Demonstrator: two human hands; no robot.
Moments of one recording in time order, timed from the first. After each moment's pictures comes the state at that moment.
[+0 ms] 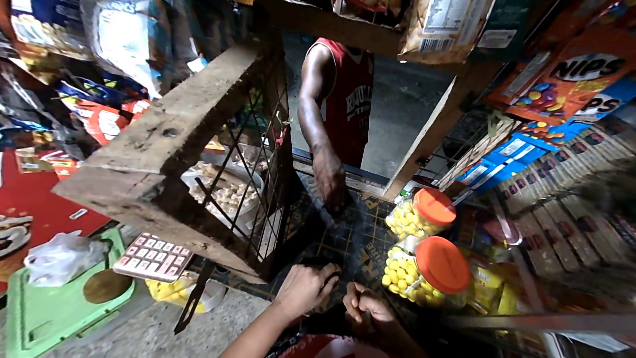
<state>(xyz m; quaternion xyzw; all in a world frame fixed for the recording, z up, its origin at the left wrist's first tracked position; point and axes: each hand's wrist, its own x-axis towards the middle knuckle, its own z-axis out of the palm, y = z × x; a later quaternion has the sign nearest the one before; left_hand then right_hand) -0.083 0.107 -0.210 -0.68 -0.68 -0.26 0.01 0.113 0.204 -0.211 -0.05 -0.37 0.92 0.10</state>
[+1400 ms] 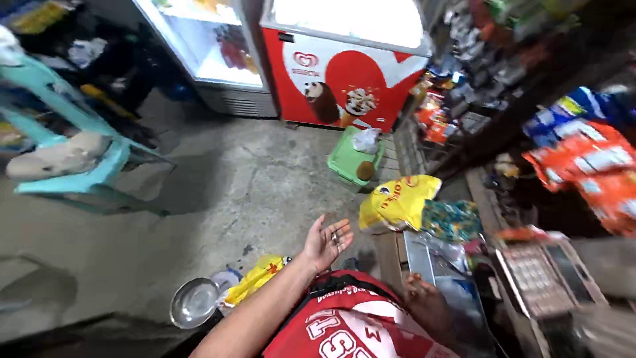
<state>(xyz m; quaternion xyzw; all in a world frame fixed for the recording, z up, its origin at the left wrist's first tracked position) -0.200 -0.438 -0.197 0.38 -0.21 -0.89 -0.14 -0.177 -0.140 -0.253 -0.39 -0.16 0.89 -0.18</state>
